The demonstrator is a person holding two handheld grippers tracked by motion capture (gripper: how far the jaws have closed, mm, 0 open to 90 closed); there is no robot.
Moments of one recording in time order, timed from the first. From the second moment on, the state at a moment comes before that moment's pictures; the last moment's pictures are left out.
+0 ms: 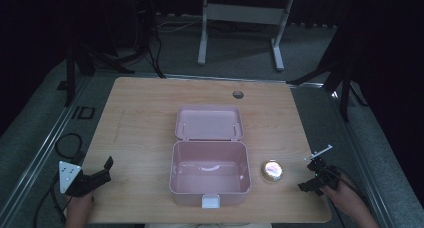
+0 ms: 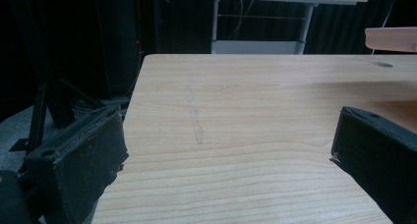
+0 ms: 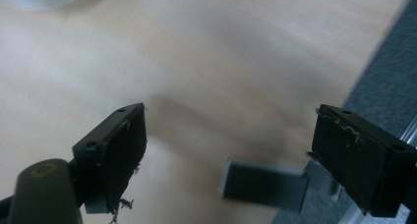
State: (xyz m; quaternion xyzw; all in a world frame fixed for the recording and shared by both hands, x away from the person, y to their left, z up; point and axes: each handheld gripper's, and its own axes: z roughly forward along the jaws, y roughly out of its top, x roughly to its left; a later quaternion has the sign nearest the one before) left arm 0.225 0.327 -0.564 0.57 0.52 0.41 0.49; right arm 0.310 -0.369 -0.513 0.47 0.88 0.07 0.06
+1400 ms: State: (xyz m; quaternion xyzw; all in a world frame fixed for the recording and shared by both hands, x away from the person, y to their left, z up) left arm 0.224 0.328 -0.564 0.57 0.51 0.41 0.49; right arm 0.356 -0.274 -0.498 0.17 0.98 -0.04 -0.01
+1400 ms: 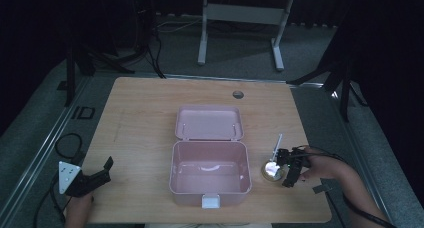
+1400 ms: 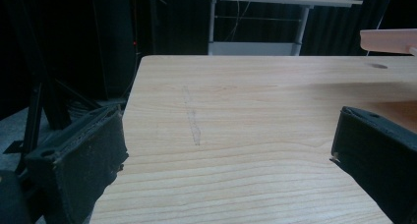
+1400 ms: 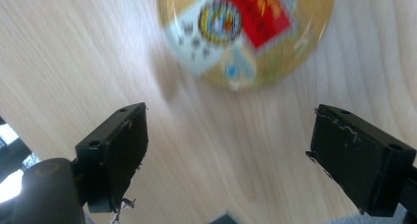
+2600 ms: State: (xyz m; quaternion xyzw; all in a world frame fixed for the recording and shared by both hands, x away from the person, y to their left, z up) left arm 0.224 0.328 -0.564 0.57 0.51 0.41 0.50; right arm 0.366 -0.248 -0.483 0.13 0.99 -0.05 -0.03
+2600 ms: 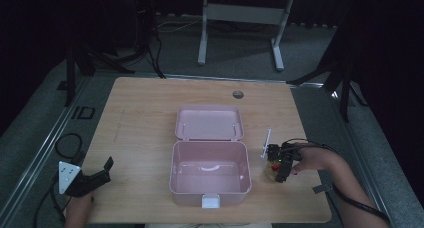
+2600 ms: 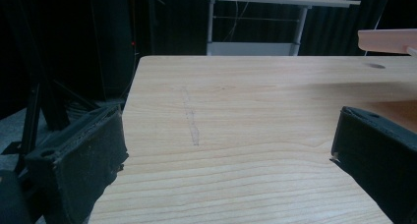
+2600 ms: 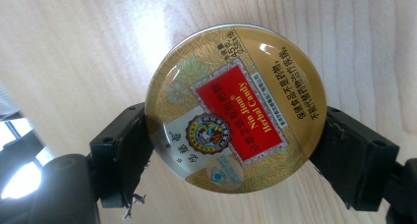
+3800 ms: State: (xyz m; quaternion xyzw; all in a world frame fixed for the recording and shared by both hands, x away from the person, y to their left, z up) left arm 0.224 0.328 -0.564 0.57 0.51 0.41 0.50; right arm 0.345 -0.212 -0.375 0.15 0.99 -0.02 -0.01
